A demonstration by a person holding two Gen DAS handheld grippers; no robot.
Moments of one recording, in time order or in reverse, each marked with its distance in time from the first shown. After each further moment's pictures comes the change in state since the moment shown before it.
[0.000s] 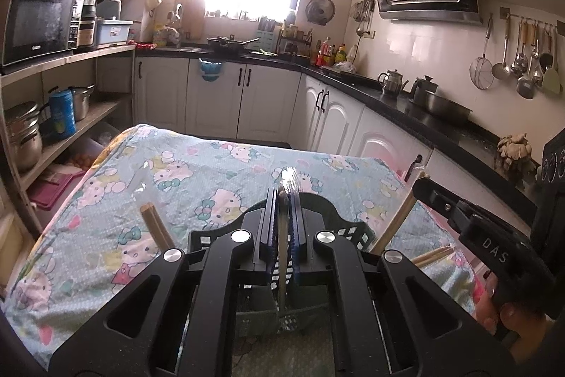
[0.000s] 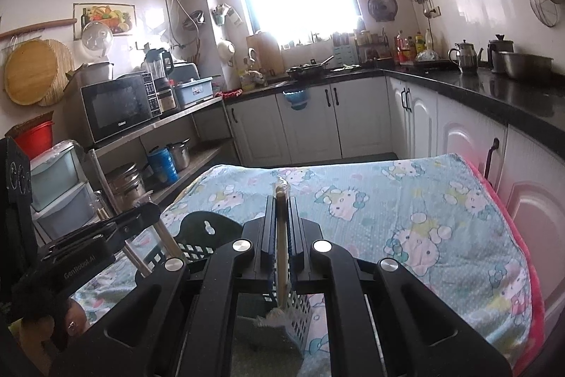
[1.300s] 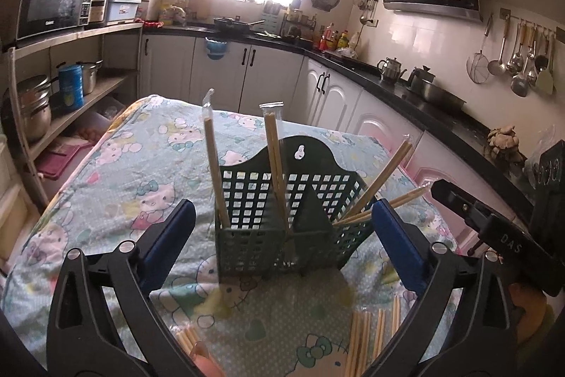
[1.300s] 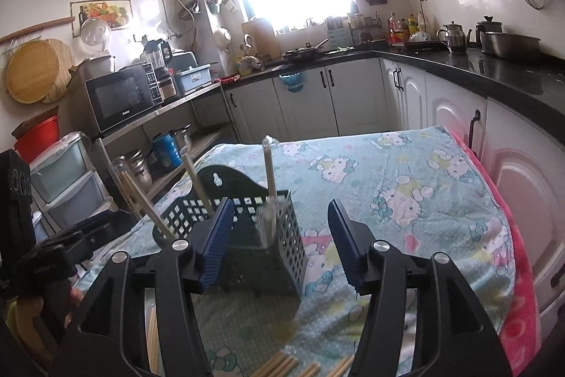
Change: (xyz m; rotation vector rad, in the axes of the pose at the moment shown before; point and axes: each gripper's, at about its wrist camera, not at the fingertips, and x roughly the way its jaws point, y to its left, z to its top) left arm -0.052 0.014 -0.035 -0.049 0.072 -0.011; right arm -0.057 -0.006 -0.028 0.033 0.070 -0.001
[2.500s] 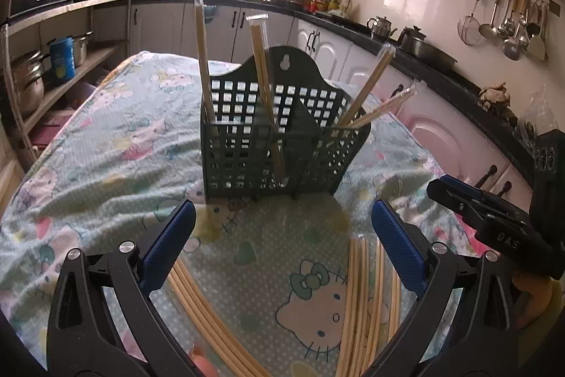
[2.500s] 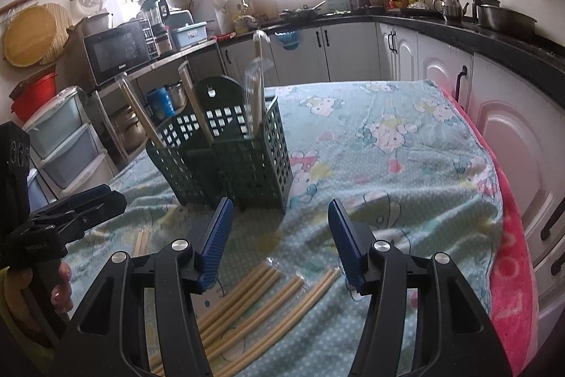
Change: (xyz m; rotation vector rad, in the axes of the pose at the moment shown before) left arm -0.006 -0.005 -0.063 0.027 0.148 -0.035; right arm -0.025 -0.004 -0.066 -0.033 0.167 -0.035
